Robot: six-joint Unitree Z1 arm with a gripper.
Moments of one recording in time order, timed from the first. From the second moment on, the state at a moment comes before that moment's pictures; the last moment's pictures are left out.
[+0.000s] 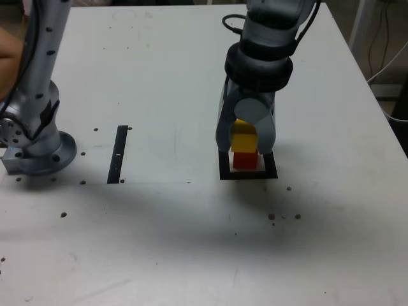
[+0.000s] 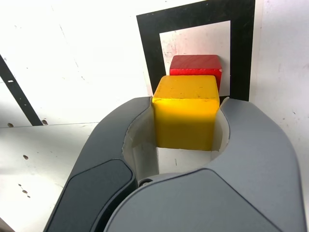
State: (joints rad) arm -0.16 2.07 -1.68 1.35 0.04 -0.03
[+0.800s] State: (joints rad) arm -0.16 2.06 -1.67 1.33 0.05 -0.03
